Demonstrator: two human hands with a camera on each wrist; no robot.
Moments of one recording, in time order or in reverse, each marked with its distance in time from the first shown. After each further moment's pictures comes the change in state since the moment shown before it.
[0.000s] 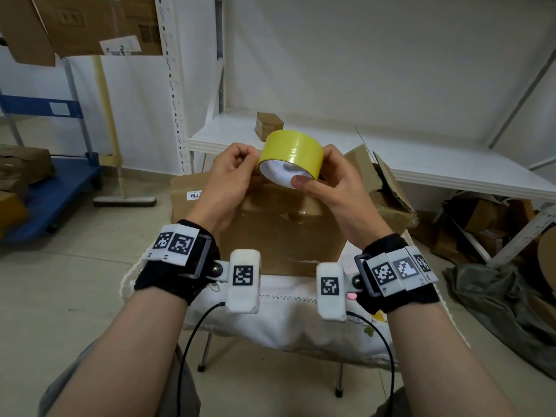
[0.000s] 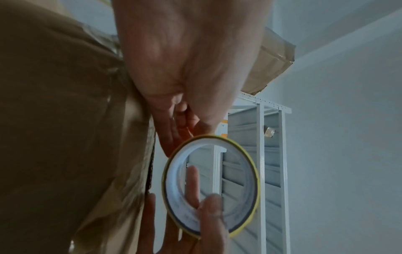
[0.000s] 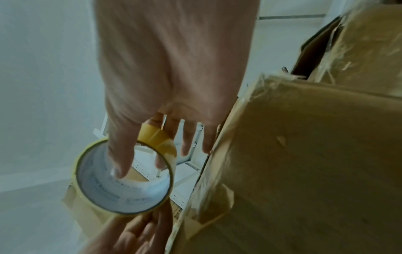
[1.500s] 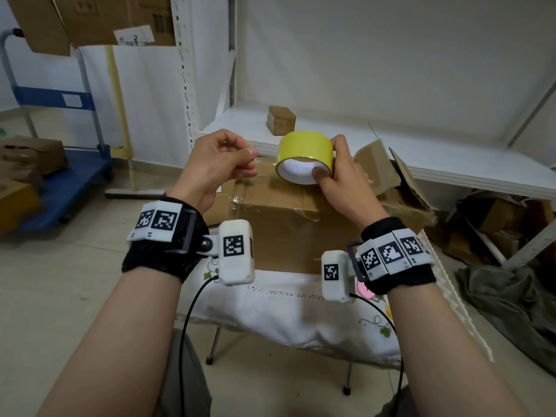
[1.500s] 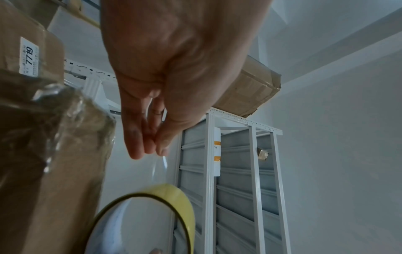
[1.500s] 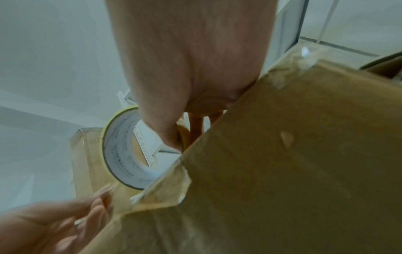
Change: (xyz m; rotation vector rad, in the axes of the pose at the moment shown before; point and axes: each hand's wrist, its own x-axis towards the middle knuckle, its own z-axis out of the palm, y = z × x) left_hand 0.018 0.006 -0.048 0.043 0.053 -0.072; right_hand 0.029 0.016 0.010 -0.721 0.037 0.010
